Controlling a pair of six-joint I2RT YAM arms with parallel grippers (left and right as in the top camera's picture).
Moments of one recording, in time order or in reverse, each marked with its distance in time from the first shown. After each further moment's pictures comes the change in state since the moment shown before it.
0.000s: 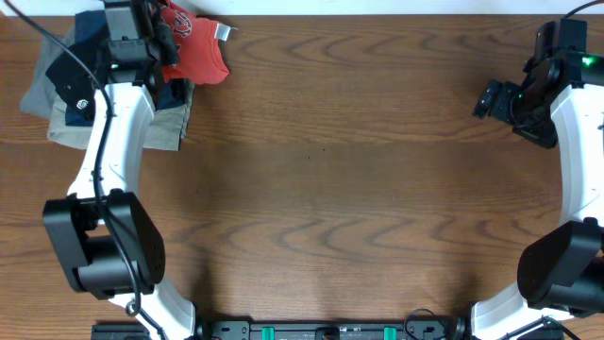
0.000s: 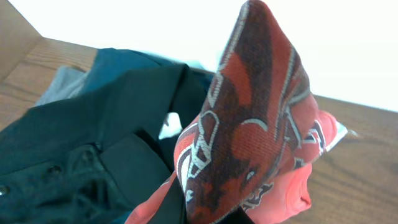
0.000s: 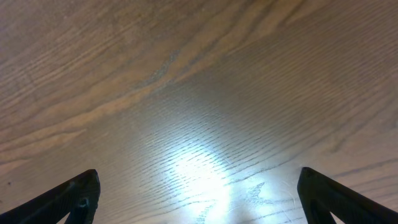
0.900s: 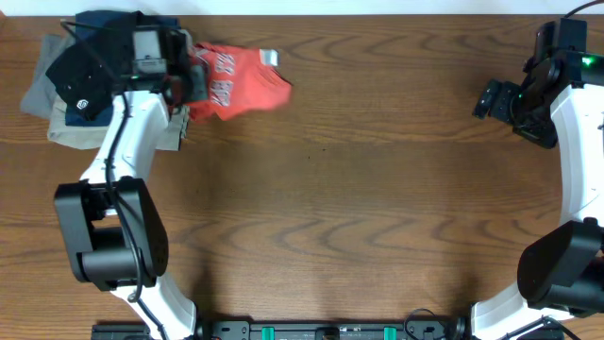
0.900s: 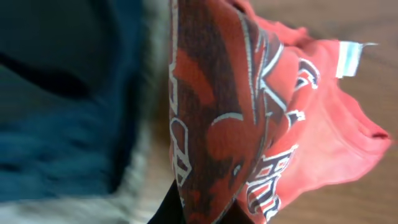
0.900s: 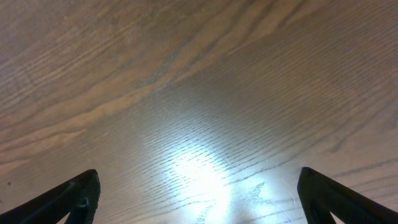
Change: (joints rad) left arm -0.029 0.045 -0.113 -0.122 0.283 0.033; right arm 0.000 0.000 0.000 0.000 0.000 0.000
